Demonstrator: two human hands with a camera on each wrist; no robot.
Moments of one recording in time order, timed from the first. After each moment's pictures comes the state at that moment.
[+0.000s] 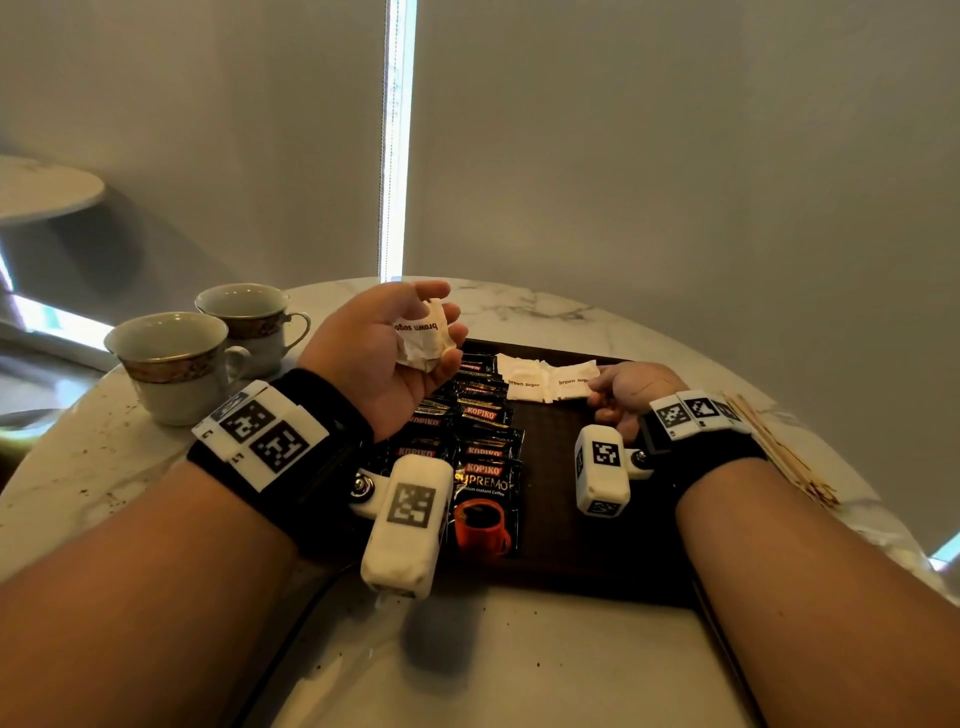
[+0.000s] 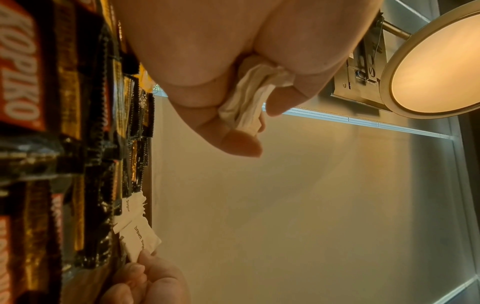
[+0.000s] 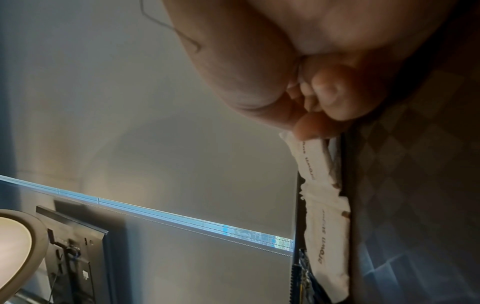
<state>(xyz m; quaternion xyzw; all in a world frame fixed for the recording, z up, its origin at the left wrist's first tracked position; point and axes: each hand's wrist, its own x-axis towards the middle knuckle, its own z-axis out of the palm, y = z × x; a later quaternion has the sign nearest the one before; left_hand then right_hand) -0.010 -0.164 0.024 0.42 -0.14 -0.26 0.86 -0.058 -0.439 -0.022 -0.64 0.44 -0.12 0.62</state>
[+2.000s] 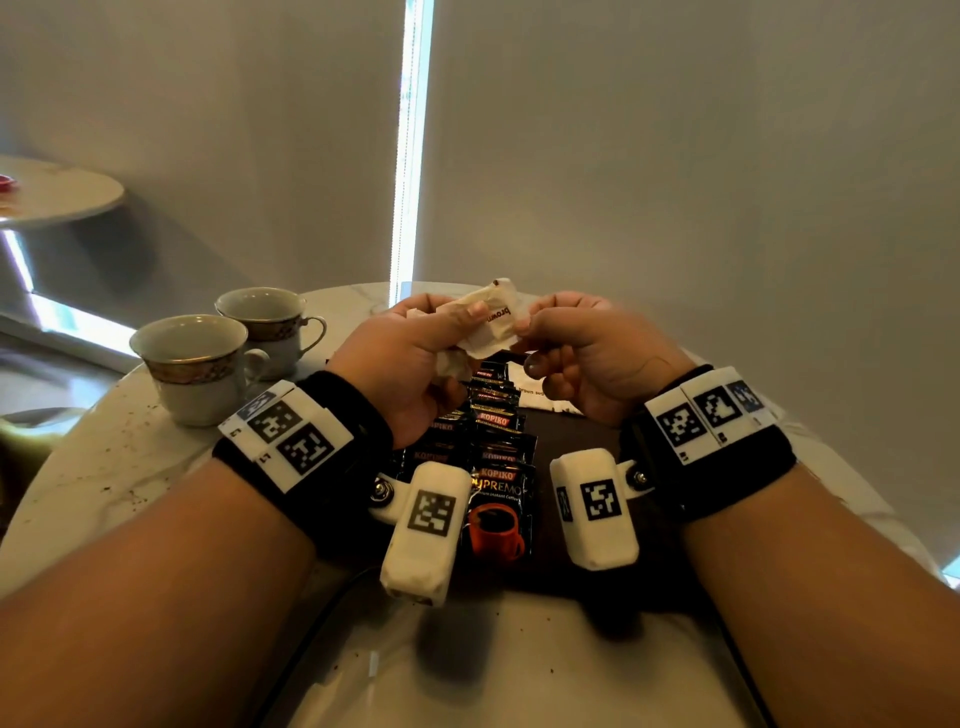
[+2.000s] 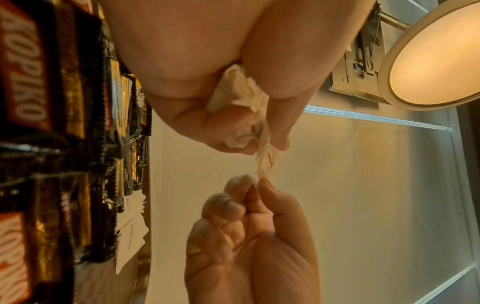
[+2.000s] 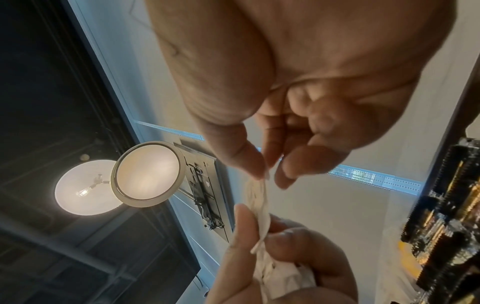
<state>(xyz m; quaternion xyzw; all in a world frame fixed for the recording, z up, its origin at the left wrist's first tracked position) -0.012 -0.167 0.021 0.51 -0.19 -0.25 0.80 -0.087 -0.325 0.053 -0.71 0.10 -0.10 0.69</state>
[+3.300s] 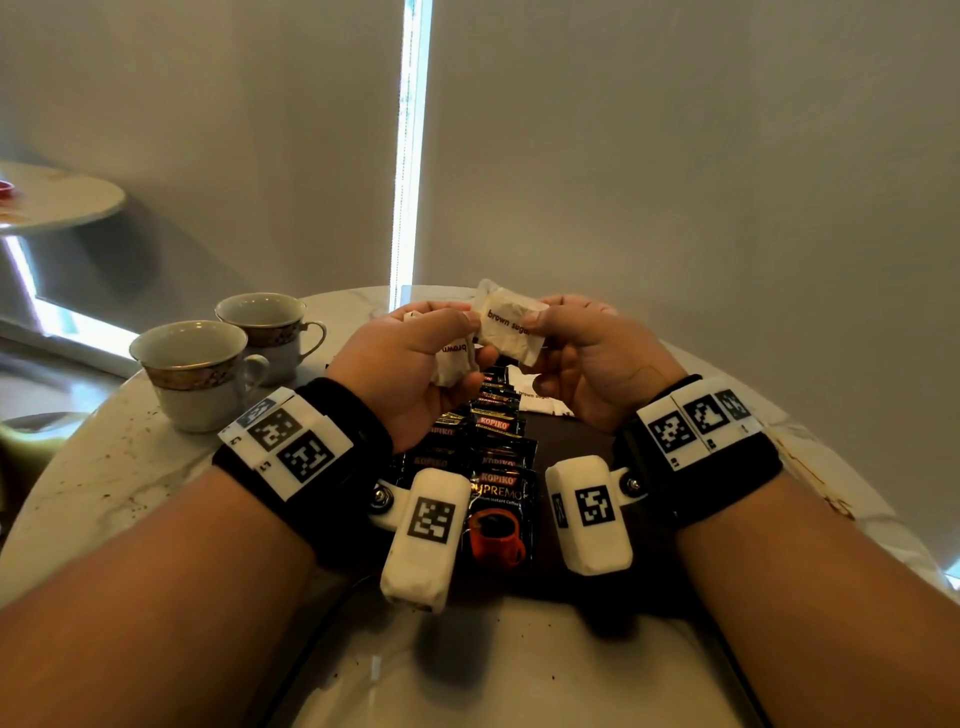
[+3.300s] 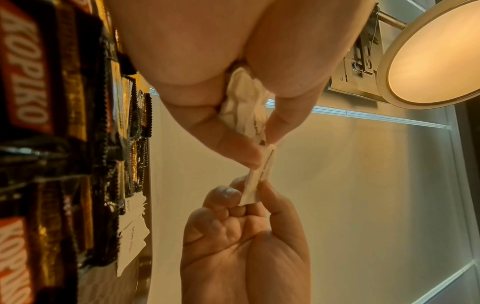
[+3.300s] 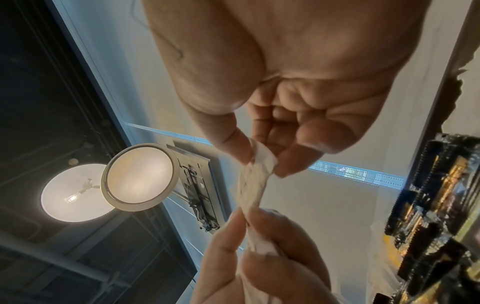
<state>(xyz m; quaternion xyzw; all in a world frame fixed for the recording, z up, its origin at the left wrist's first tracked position) -0.013 -0.167 0.023 0.48 -0.17 -0.26 0.82 -0.084 -0.326 0.046 -0.69 0.09 -0.15 0.71</state>
